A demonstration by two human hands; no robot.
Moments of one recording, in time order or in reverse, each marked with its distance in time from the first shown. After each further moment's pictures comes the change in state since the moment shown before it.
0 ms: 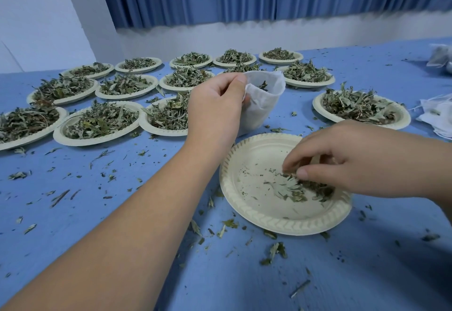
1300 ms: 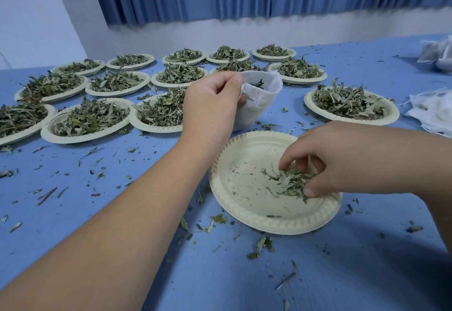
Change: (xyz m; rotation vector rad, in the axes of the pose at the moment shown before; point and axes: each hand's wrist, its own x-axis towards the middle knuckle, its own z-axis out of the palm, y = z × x) left_hand -0.001 -0.005 0.006 0.025 -0.042 0.027; right_hand -0.001 -0.001 -0.001 -0.139 -0.148 0.112
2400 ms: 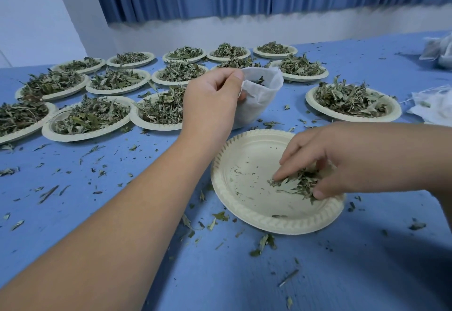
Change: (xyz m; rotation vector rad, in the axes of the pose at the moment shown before) left_hand 0.000 0.001 -0.002 0.020 0.001 -0.017; right_hand -0.007 -0.006 -0.007 0.093 -0.118 -0.118
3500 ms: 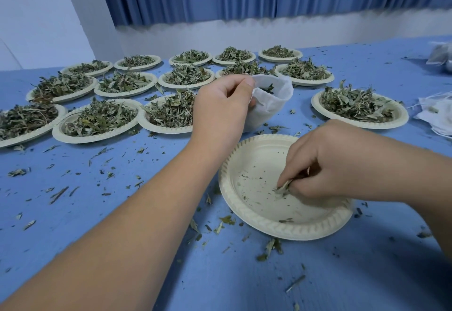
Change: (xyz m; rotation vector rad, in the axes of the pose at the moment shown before) left_hand -0.004 0.003 0.003 0.027 0.004 0.006; right_hand 0.010 -0.014 0.011 0.097 0.300 -0.025
